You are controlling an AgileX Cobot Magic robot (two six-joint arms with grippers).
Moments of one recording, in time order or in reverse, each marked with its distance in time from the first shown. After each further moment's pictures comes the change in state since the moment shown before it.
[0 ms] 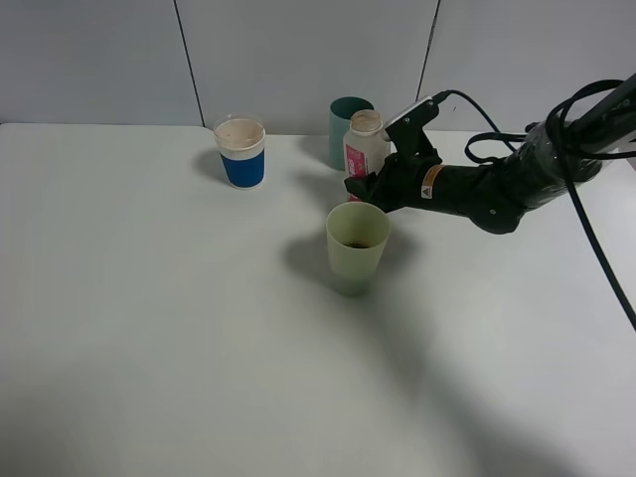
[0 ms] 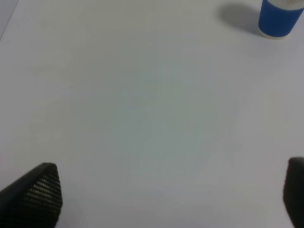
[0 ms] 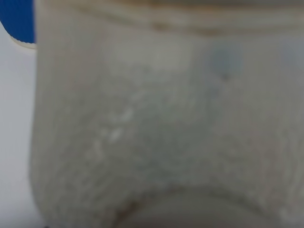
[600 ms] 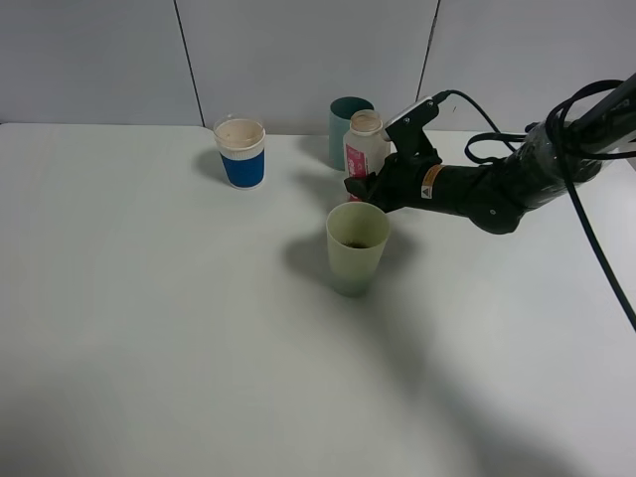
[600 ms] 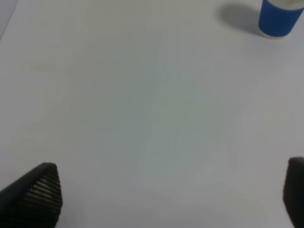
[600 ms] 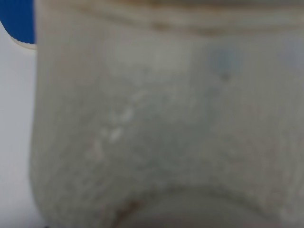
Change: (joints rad) left arm 0.000 0.000 0.000 0.000 0.000 0.000; right arm 0.000 0.000 0.000 0.000 -0.002 0.000
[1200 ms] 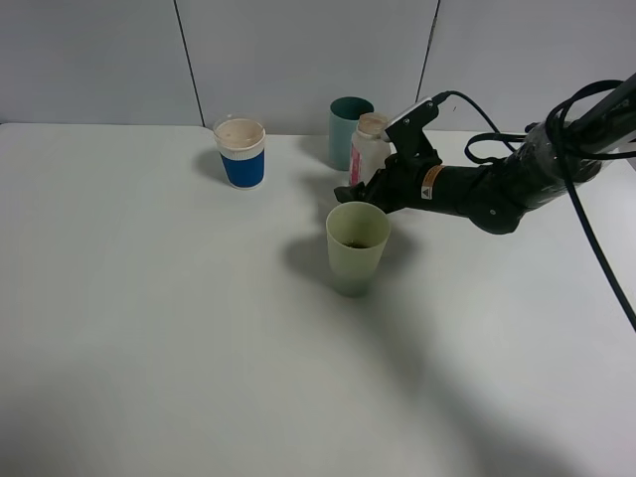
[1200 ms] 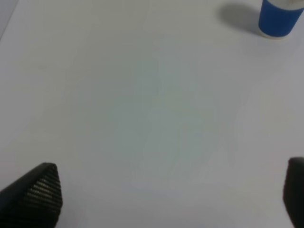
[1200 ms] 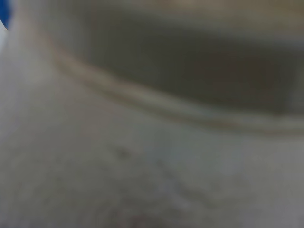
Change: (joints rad) left arm 0.000 0.000 0.000 0.000 0.000 0.000; right arm 0.000 0.000 0.000 0.000 0.006 0.000
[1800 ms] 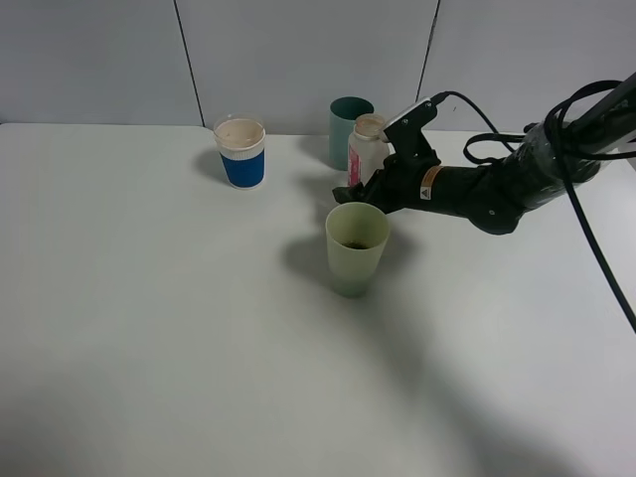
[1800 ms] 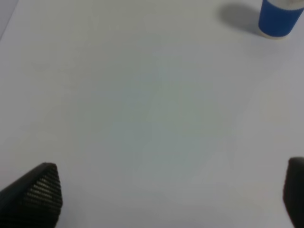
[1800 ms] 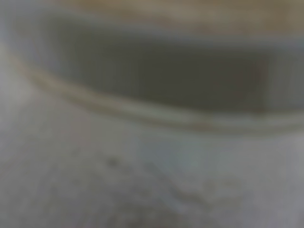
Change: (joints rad) left arm 0.000 0.000 0.000 0.000 0.000 0.000; right arm 0.007 0.000 0.000 0.000 0.001 0.003
